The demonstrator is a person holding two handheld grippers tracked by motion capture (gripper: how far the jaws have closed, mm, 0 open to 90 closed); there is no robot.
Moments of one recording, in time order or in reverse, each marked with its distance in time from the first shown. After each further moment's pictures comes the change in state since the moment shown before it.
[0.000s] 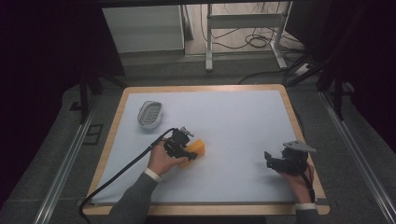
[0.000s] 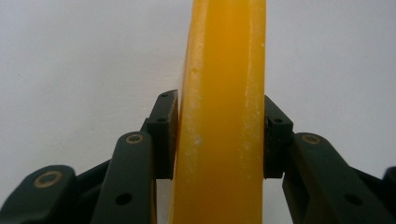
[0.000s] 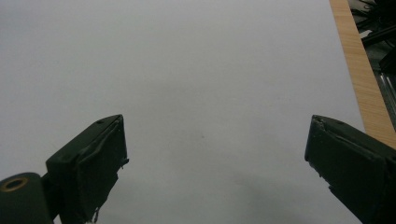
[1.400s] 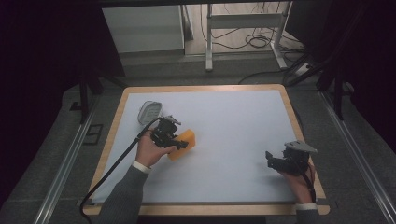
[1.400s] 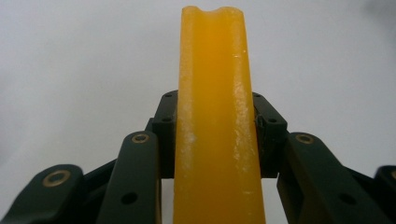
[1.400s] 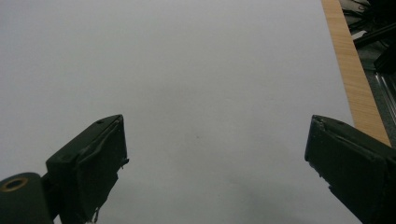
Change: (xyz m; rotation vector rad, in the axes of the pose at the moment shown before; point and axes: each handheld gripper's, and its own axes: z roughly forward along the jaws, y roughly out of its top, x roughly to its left) left arm 0.027 0.004 -0.046 -0.072 0.010 -0.029; right arm -0.002 0.001 -0.003 -0.006 -0.012 0.006
